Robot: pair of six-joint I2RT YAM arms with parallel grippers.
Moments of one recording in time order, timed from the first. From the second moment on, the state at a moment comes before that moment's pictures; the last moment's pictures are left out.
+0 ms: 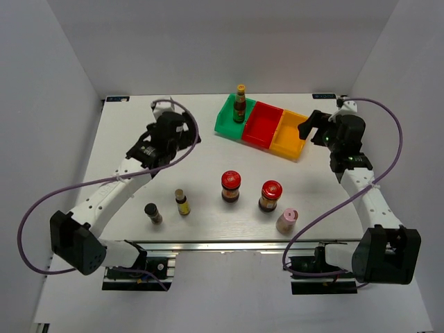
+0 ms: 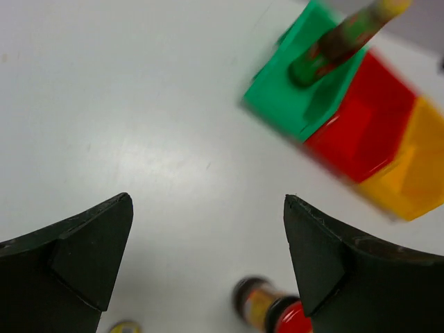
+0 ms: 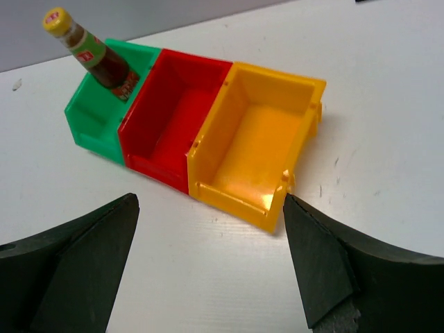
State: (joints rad) left arm -0.54 1.35 1.28 -0.42 -0.44 -0.59; right arm 0.03 1.23 0.95 -0.02 -0.18 0.26
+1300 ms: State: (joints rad) left arm -0.82 1.18 0.92 -0.85 -0.49 -0.74; right arm 0.02 1.17 0.77 -0.07 -0.04 0.32
